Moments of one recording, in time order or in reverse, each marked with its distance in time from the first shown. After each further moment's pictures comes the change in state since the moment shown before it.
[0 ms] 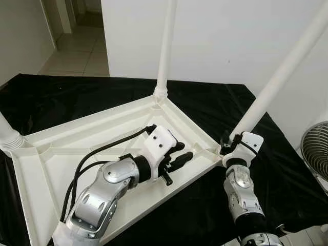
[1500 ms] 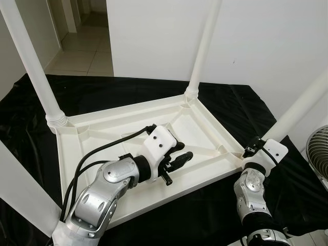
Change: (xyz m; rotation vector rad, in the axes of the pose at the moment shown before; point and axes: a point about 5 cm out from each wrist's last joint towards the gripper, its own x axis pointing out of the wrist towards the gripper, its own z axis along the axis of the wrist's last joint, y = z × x) left arm 0.000 0.000 0.001 0.004 -0.001 -0.002; right arm 0.002 -0.045 -0.003 -0.021 -0.092 -0.322
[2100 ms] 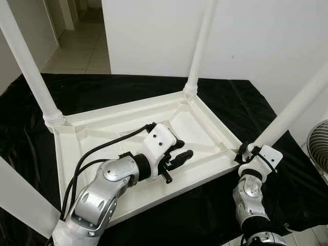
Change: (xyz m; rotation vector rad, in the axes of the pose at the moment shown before) left arm 0.001 0.001 0.002 0.004 -0.005 0.000; right arm -0.005 -0.002 -0.014 -0.005 0.057 0.045
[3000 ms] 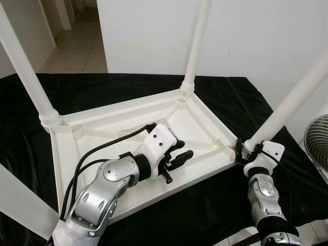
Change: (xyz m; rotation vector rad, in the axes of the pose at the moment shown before) left arm 0.000 0.000 0.000 0.001 0.001 -0.003; right arm 0.012 -0.008 0.014 -0.056 -0.038 0.387
